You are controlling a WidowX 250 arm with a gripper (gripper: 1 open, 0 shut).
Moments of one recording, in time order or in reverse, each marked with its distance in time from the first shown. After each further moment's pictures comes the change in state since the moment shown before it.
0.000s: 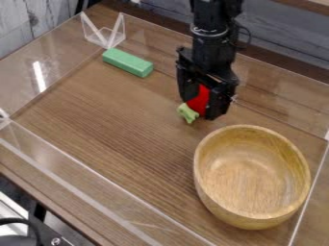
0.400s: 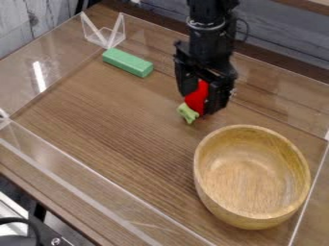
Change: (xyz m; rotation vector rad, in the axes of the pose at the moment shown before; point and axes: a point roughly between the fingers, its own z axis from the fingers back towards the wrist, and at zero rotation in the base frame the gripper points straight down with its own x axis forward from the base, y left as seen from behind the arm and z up) arm 0.000 -0.002 0.016 0.011 -0.050 0.003
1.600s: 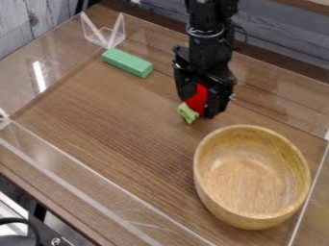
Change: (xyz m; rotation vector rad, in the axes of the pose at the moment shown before) arm 0.000 0.003 -0.015 0.005 0.016 0.026
